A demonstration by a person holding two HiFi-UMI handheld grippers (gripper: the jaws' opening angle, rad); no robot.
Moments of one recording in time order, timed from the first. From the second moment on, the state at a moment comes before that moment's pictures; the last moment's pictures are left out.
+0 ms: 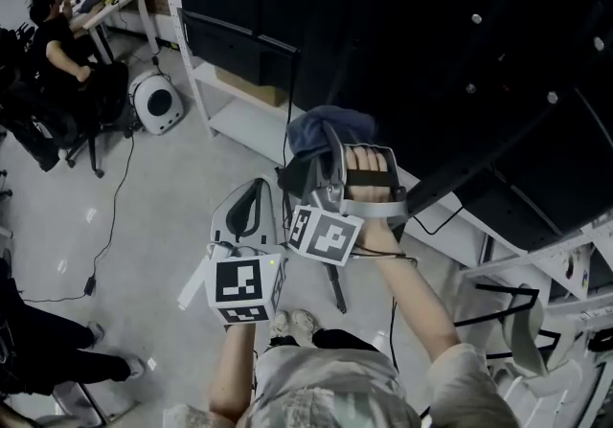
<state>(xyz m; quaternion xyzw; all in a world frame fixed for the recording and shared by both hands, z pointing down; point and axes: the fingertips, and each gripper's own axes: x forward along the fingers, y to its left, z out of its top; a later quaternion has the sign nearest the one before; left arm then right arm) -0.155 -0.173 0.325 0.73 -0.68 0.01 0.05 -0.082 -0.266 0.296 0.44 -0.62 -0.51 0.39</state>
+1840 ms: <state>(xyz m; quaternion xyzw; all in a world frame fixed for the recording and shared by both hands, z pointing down) -0.162 -0.162 0.464 0.70 -0.69 0.05 0.17 -0.072 -0.248 0.502 0.32 -0.70 -0.41 0.49</state>
